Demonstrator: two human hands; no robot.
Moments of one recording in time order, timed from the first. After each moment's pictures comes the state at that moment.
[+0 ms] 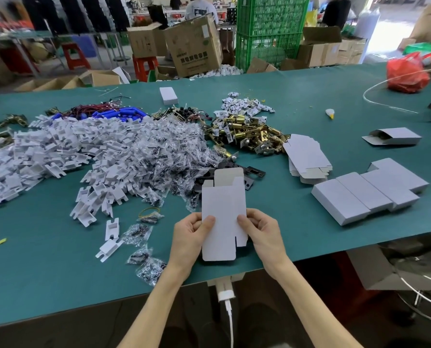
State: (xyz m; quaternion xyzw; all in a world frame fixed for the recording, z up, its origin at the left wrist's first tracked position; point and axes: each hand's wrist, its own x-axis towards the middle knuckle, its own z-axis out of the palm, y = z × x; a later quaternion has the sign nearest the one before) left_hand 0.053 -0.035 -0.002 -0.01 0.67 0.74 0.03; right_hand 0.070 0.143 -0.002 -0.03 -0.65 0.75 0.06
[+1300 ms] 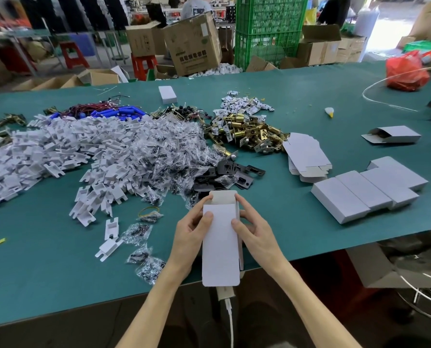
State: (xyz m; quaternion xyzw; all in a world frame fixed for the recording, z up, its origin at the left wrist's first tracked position) left_hand 0.055 -0.037 0.008 0.05 0.66 0.74 0.04; right_hand 0.072 0.139 -0.001 0.03 -0.73 0.68 0.02
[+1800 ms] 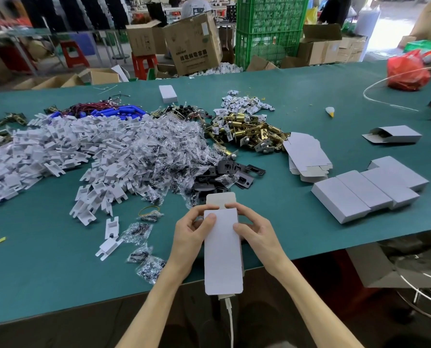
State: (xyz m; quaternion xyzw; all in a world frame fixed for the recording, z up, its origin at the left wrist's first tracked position) left_hand 0.056 -0.038 0.006 0.05 0.67 0.74 0.03; right_hand 0.077 0.141 0.011 0.04 -0.70 0.71 -0.01
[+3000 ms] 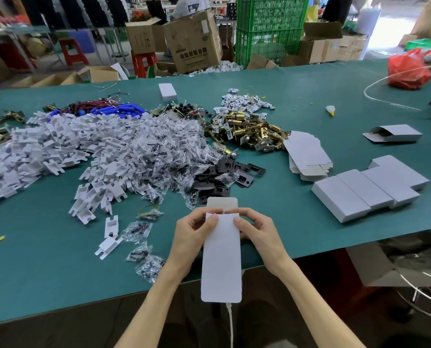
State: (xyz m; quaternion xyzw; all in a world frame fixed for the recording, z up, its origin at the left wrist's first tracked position) left_hand 0.055 -0.039 0.006 0.07 0.68 0.73 0.05; right_hand 0.079 0.142 0.015 0.02 -0.67 0.74 -0.01
